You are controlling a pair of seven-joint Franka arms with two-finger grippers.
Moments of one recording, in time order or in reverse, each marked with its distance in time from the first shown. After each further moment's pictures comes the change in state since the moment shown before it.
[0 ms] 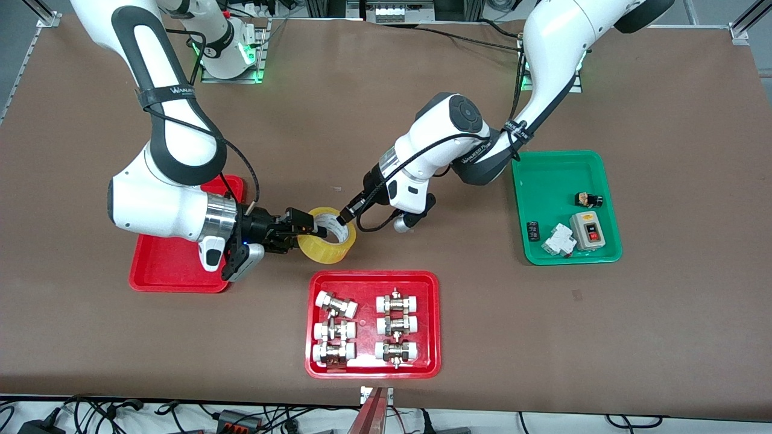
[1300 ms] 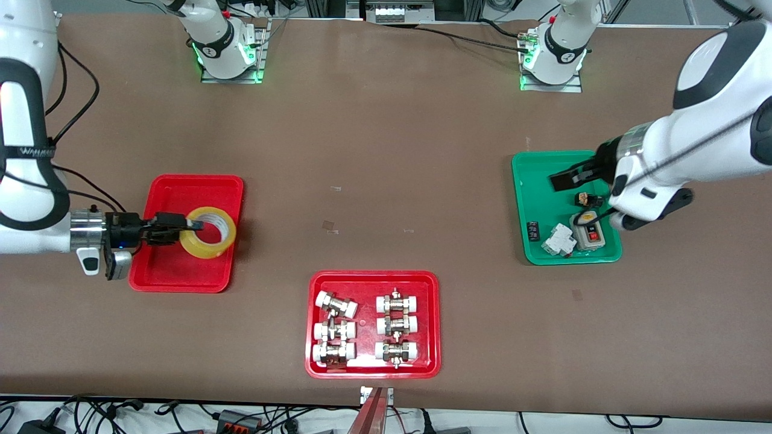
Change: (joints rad) left arm 0.669 -0.256 -0.259 0.243 0.150 -1.474 0.726; right arm -0.490 0.112 -0.036 -0.032 -0.244 -0.463 -0.308
